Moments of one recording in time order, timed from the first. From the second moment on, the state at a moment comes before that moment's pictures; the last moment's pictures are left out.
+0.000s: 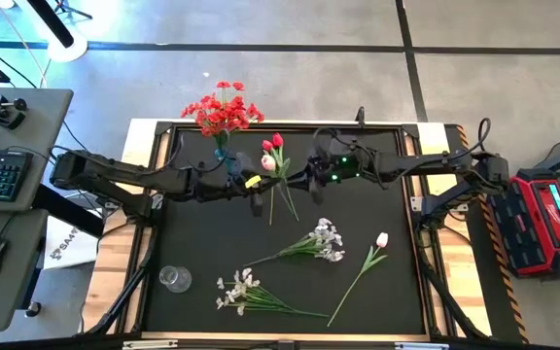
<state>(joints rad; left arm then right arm) -0.04 1.31 0.89 0.20 -0.36 -0.30 -0.22 1.45 0.93 0.17 -0.30 0.37</state>
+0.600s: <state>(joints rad) -0.06 0.95 0.89 -0.32 -0.66 -0.36 -0.28 1.45 0.93 -0.04 -0.14 0.54</state>
